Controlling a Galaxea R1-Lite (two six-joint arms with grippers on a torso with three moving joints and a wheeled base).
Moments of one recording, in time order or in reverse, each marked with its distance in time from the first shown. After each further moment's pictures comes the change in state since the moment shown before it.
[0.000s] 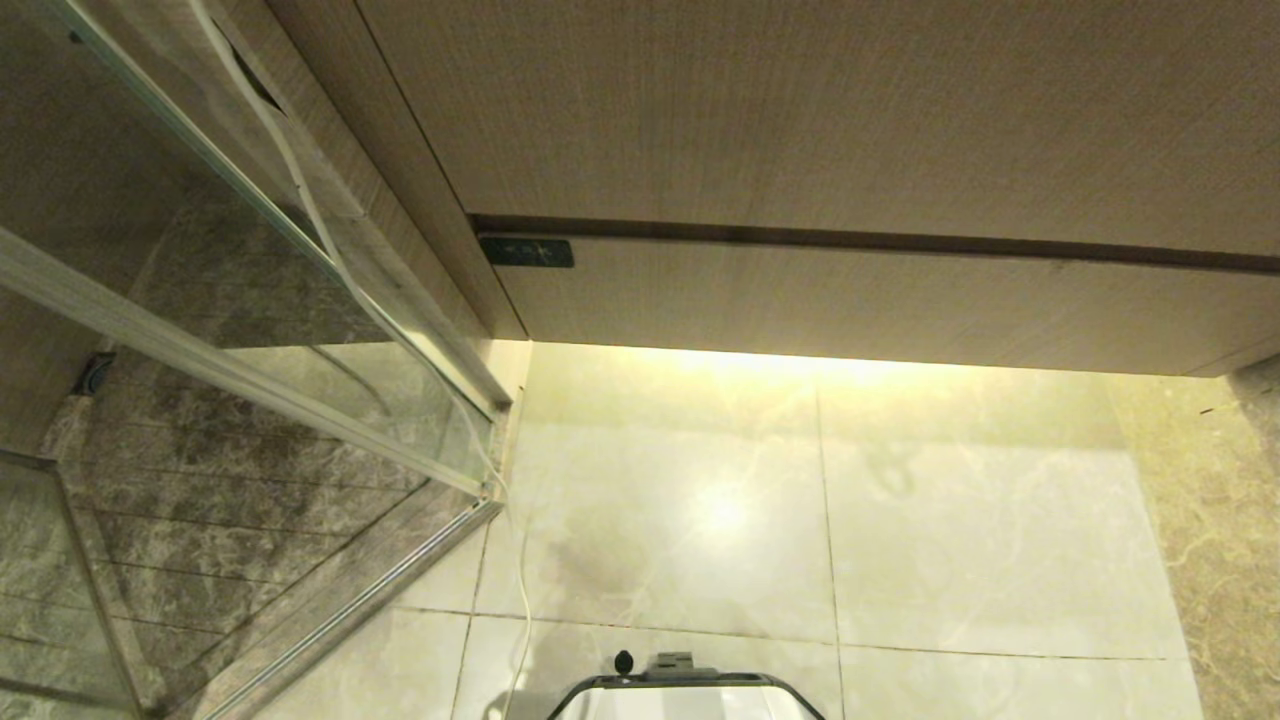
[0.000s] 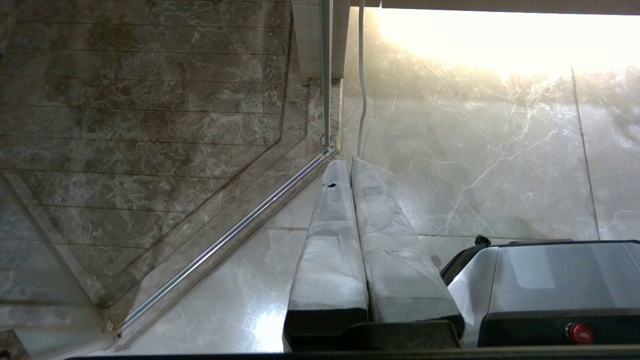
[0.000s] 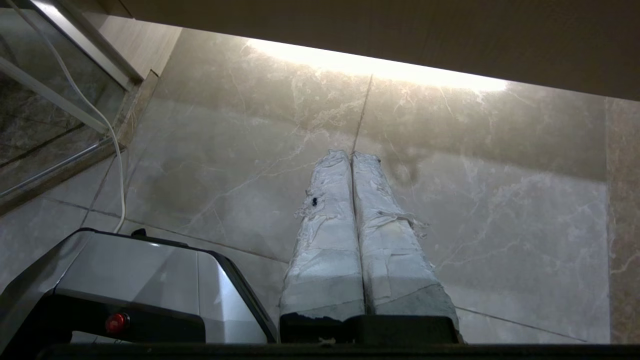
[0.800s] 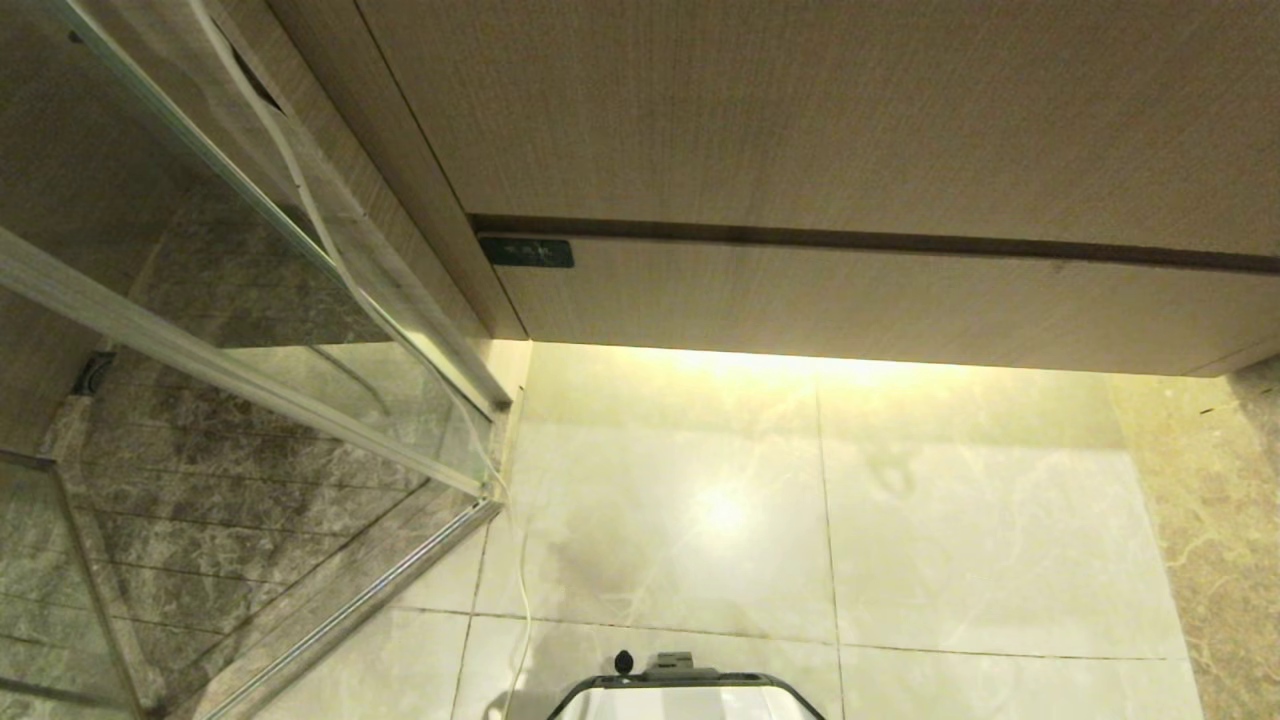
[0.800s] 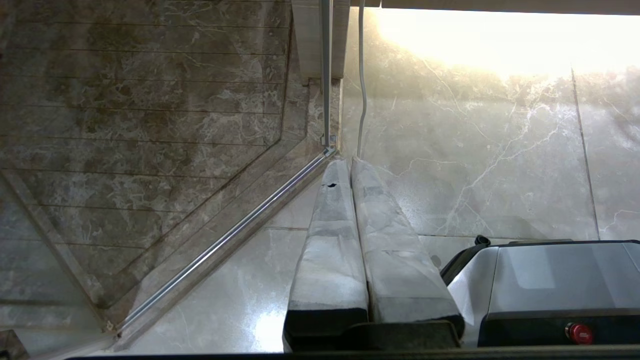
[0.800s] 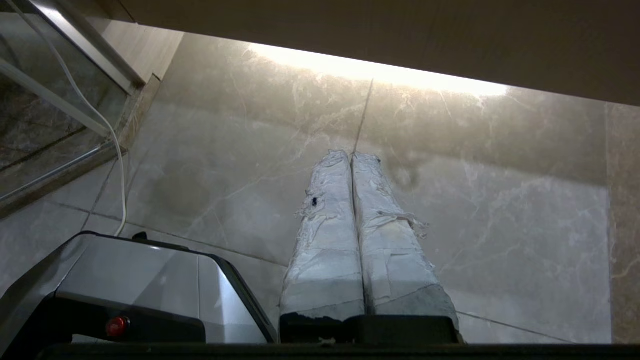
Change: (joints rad) left arm 0.000 0.000 0.000 0.000 0.000 0.000; right arm 0.000 0.000 -0.001 -0.006 0.004 -0.003
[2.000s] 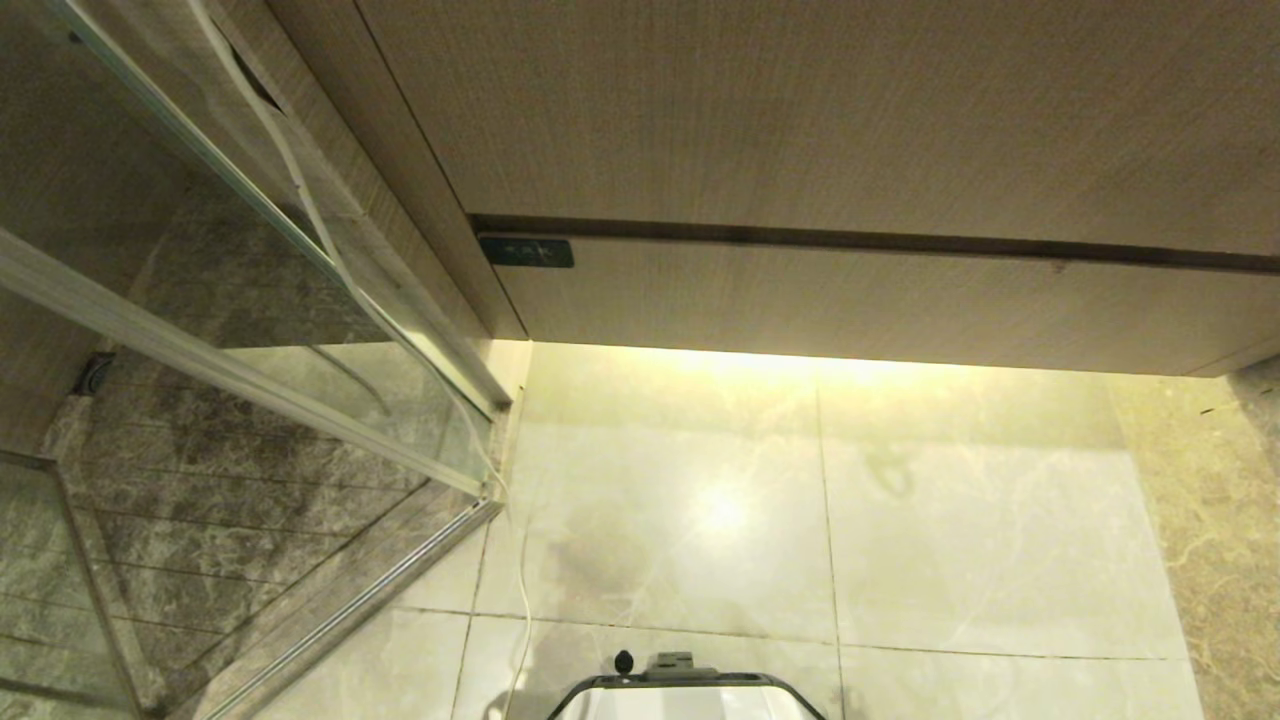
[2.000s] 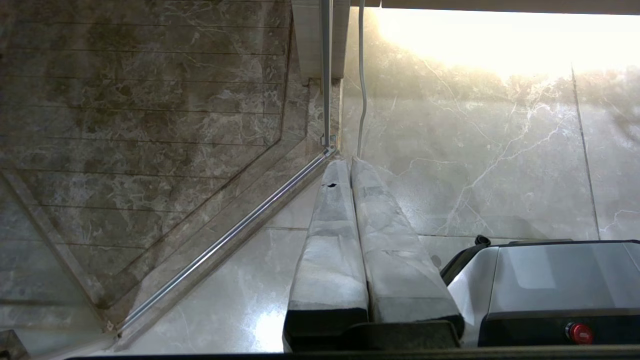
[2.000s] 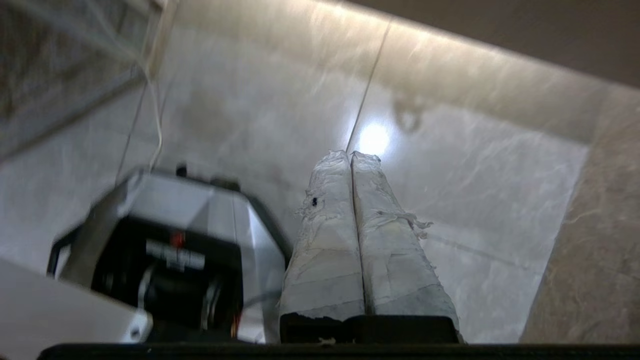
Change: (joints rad) left arm 0.000 0.000 0.000 0.000 0.000 0.000; right arm -0.063 0.560 -0.998 0.806 0.124 -0.069
